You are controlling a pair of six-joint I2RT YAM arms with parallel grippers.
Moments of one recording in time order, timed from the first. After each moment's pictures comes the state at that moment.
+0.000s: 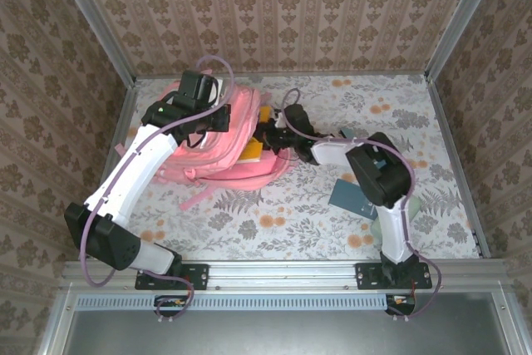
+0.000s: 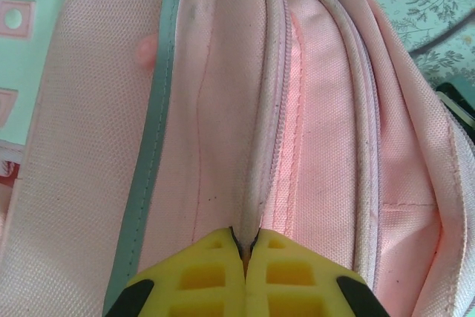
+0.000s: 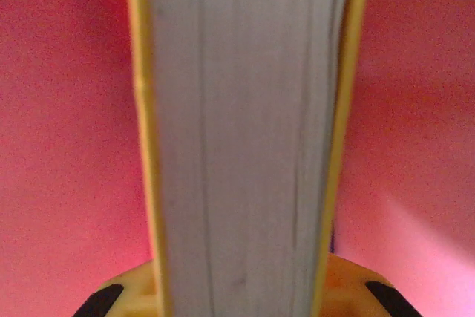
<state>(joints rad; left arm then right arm) -0.49 1.43 1.49 -0.88 0.01 -0.28 0.57 2.11 1.29 0.43 -0.54 1.34</state>
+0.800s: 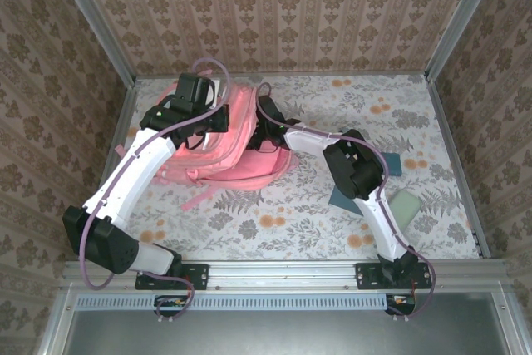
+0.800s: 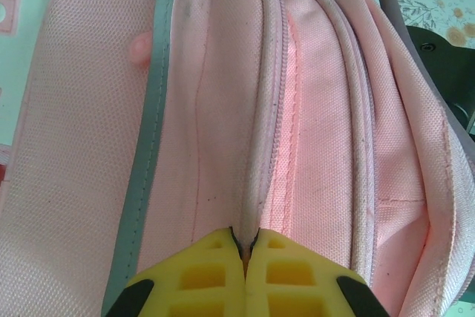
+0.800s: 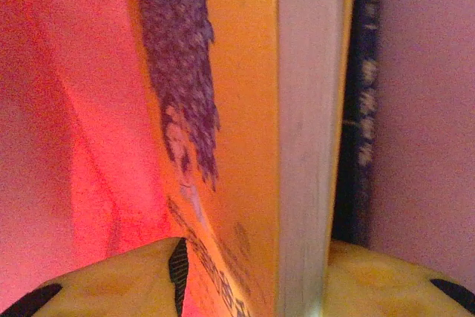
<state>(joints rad) -0.47 1.40 1.43 -0.81 0.06 -0.31 0.63 2.33 1.74 -0.03 -0.48 1.18</state>
